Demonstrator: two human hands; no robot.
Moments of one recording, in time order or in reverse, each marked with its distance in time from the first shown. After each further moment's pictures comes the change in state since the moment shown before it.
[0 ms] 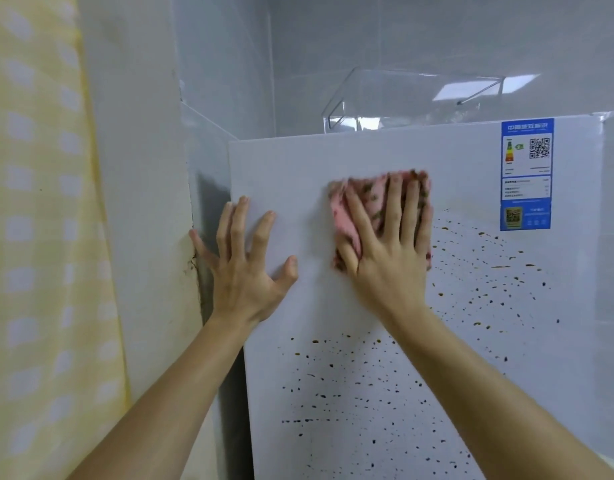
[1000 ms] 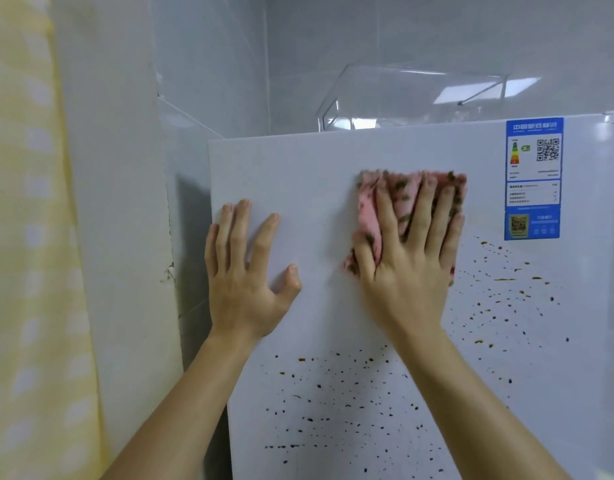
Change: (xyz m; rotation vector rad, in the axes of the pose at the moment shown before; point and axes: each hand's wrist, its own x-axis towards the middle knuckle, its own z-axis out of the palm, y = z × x) left_hand 0.003 0.027 0.015 -0.043 0.134 0.056; right_hand -0.001 0.024 -0.004 -0.020 0.037 0.151
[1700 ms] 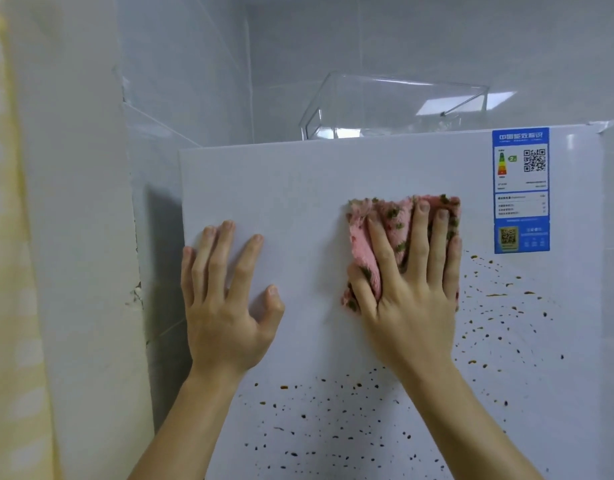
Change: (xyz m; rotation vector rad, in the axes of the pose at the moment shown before) left_hand -0.008 0.008 0.003 -0.026 0.046 -0.021; right_hand -0.014 0.020 0.000 0.012 0.022 -0.056
